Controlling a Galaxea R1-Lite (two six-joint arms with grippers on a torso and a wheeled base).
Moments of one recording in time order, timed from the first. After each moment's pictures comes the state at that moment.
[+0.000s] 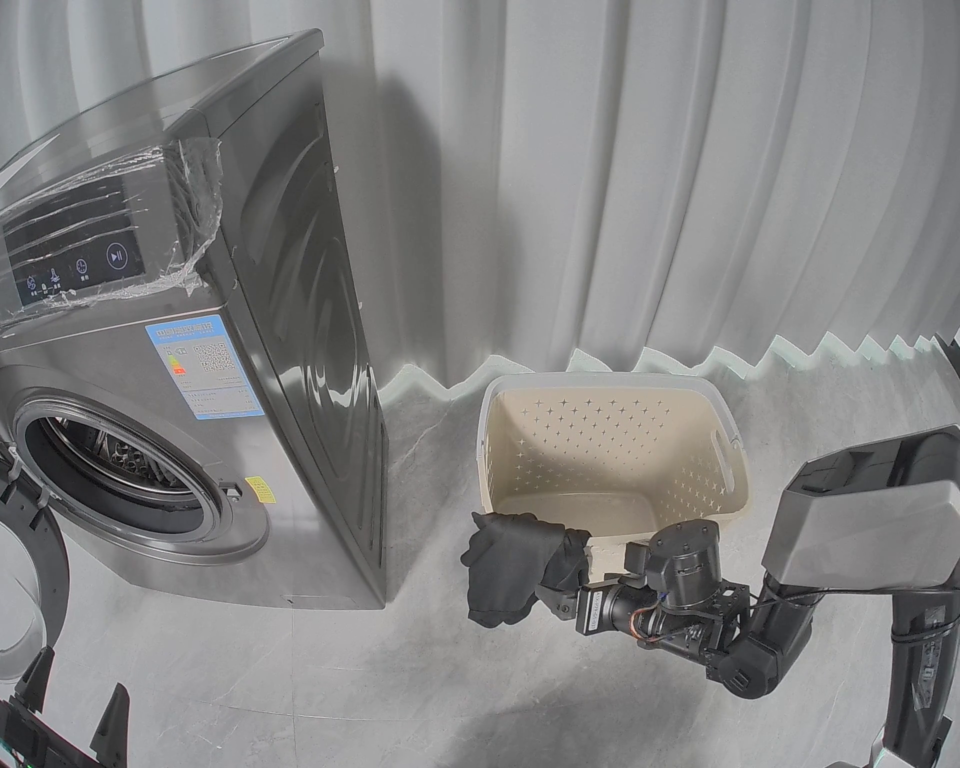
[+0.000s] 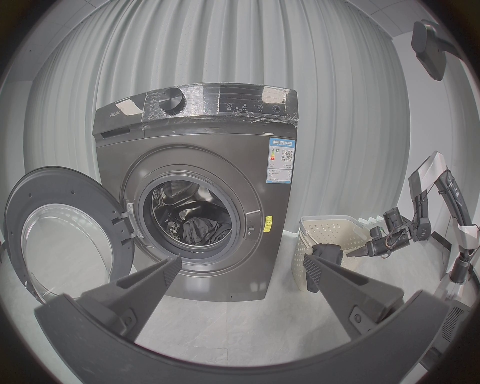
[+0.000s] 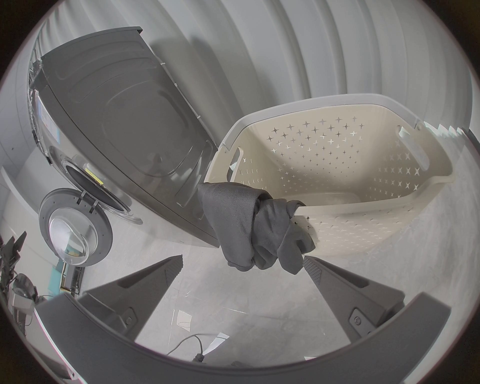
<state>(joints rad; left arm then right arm) 0.00 0.02 -0.02 0.00 0.00 -0.03 0.63 2.29 -0.56 -1.24 -0.07 0.40</state>
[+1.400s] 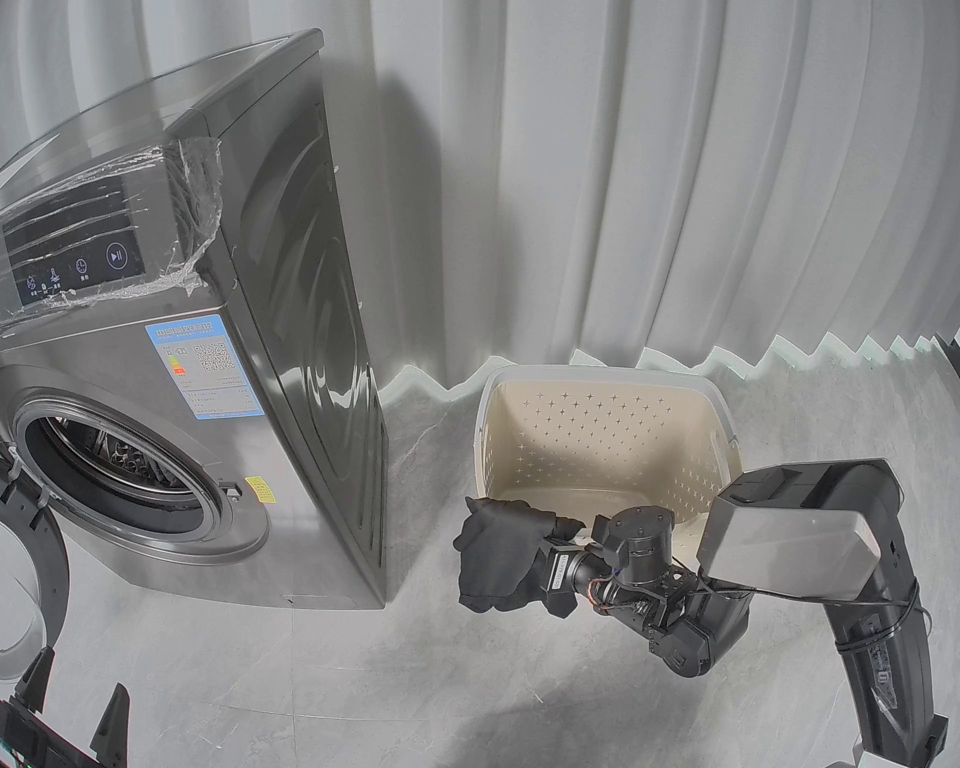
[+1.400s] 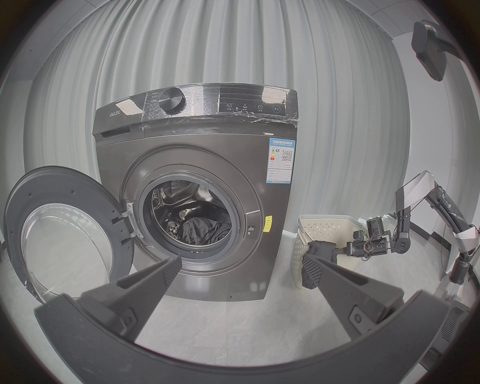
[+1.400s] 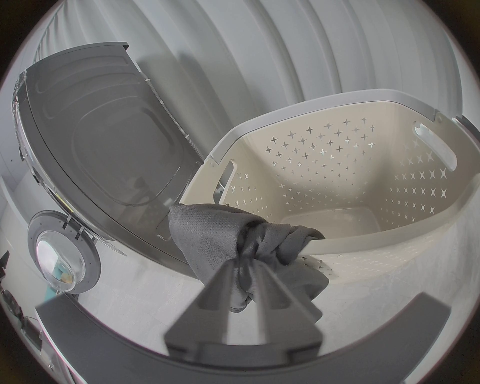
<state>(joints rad) 0.00 0.02 -0.02 0.00 0.00 -0.03 0.59 2.52 -0.87 -1.31 -0.11 0.43</state>
